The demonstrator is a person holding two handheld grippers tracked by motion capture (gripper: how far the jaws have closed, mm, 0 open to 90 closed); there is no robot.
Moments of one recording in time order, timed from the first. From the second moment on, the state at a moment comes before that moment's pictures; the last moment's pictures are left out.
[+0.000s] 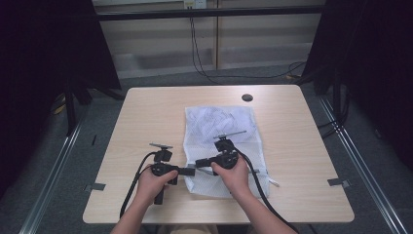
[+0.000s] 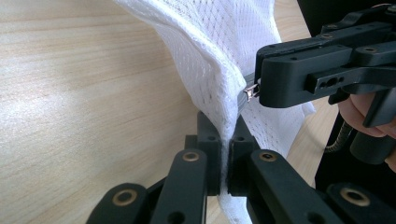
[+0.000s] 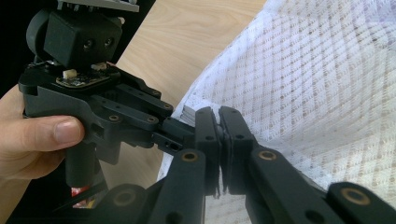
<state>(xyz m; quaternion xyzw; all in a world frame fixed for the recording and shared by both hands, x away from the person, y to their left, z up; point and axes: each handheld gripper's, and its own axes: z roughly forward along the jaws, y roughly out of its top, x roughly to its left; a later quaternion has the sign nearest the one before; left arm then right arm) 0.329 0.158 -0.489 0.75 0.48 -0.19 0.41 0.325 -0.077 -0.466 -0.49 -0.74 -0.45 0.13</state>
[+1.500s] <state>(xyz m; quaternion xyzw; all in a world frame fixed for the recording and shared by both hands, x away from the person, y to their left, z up) 0.329 0.162 -0.489 0.73 0.50 -0.21 0.42 0.321 -0.105 -0.472 -0.49 -0.74 -0.45 0.11</state>
